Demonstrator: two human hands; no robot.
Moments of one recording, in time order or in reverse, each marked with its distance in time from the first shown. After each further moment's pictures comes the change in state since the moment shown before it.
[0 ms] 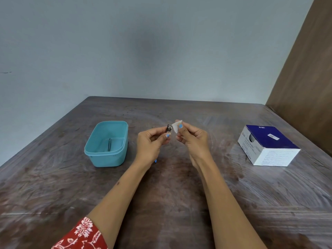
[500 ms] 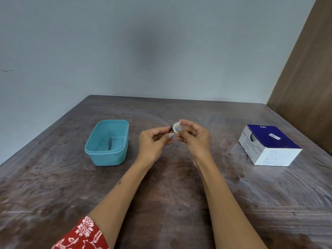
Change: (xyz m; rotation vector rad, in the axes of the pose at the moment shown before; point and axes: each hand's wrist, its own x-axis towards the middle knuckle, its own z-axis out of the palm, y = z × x) left_hand -0.003 0.001 0.001 0.049 -0.037 0.022; right_hand -0.003 -0.003 0.002 -0.068 0.042 -0.039
